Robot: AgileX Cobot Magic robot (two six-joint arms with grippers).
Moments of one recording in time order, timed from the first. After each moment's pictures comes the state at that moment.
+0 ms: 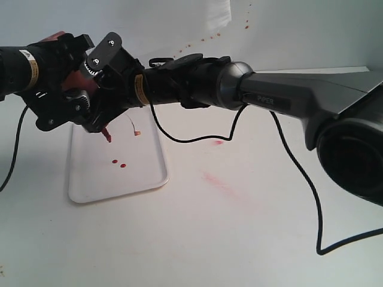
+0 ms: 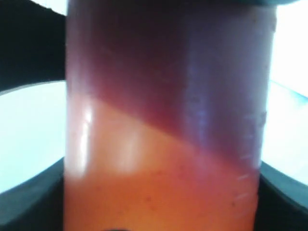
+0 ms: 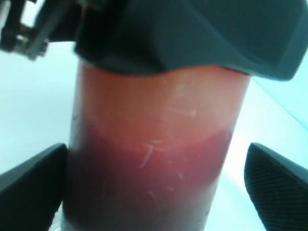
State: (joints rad) left arm -0.27 1.66 -1.01 1.74 0.21 0.80; right arm 0.67 2.36 -1.90 -1.63 -0.49 1.29
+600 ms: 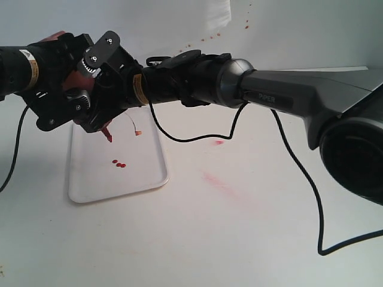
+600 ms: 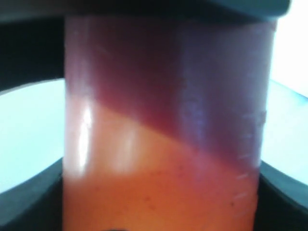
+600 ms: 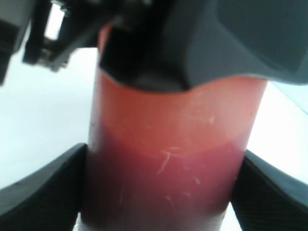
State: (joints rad) left arm -0.27 1.66 -1.01 1.73 0.21 0.80; right arm 0.67 2.35 -1.90 -1.70 -0.51 1.38
